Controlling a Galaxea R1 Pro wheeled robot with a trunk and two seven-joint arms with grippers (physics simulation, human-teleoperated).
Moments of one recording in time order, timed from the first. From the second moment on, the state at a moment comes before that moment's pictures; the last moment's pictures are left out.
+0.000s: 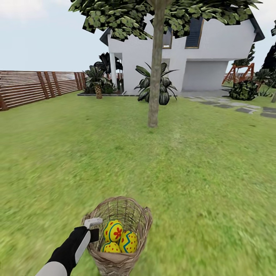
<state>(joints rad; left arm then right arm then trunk) -0.51 -0.03 0.03 -0.61 0.15 0.53 0.20 -0.22 0.01 0.00 0.04 0.00 -0.11 -0.17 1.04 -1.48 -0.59</state>
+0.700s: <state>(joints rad) -0.51 -0.03 0.03 -0.61 0.15 0.53 0.20 -0.22 0.01 0.00 0.04 0.00 -0.11 -0.17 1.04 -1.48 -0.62</state>
